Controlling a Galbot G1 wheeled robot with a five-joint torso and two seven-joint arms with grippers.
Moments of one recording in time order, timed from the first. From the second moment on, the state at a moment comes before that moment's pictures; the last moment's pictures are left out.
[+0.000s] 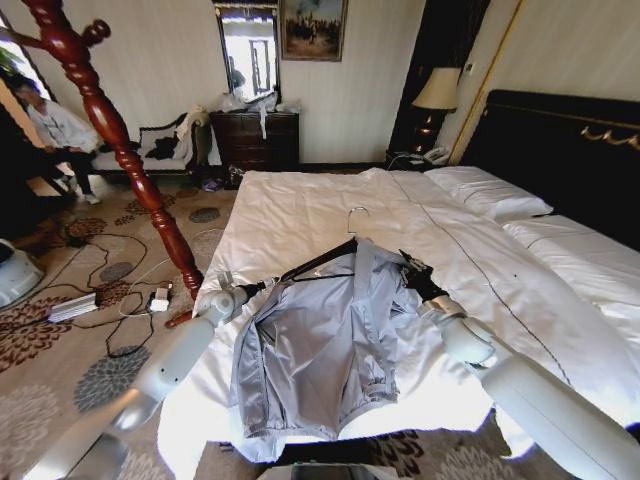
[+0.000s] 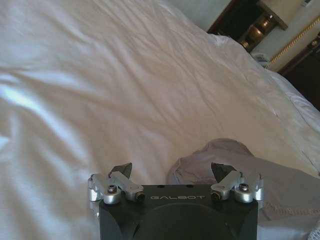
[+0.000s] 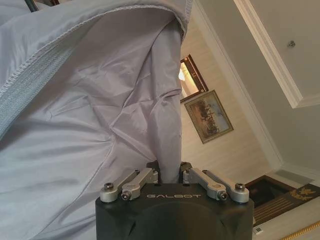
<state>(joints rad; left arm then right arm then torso) 0.57 -1.06 0.03 -1.27 -1.29 0.46 -0.08 -1.05 0.64 0.21 1.85 -0.23 -0.11 0.19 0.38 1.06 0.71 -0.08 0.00</state>
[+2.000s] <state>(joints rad) 0.58 -0.73 0.05 -1.76 -1.41 0.40 -0.15 -0.99 0.68 0.18 1.76 -0.28 -0.09 0.17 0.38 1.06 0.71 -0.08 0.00</state>
